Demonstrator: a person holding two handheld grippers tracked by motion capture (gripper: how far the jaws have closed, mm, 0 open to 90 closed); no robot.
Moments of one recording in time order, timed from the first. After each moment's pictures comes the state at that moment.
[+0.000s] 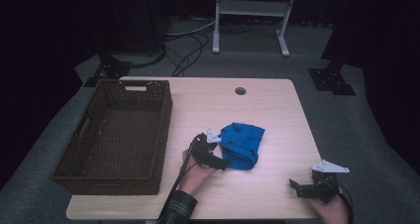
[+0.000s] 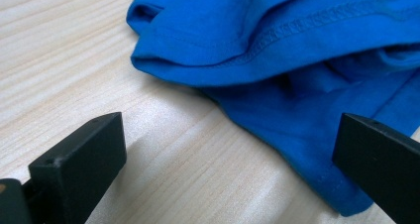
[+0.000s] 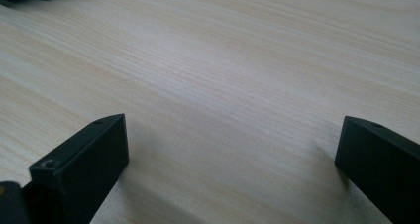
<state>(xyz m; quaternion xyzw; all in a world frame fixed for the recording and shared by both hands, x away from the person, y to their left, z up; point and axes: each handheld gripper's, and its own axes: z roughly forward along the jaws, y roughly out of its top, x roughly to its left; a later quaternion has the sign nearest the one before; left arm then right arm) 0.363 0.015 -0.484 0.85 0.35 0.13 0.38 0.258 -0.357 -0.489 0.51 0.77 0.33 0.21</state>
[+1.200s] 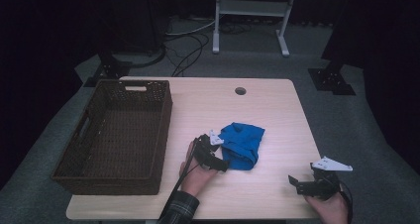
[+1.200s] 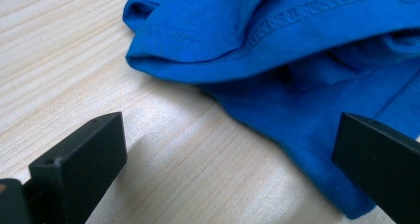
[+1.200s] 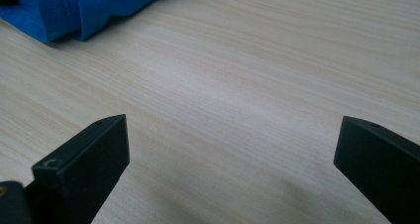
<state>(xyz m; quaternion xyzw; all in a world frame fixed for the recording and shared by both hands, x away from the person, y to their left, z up) 0.361 0.010 -0.485 0.85 0.34 0.14 0.37 0.259 -0.353 -0.473 0.49 0.77 0.36 0.21</state>
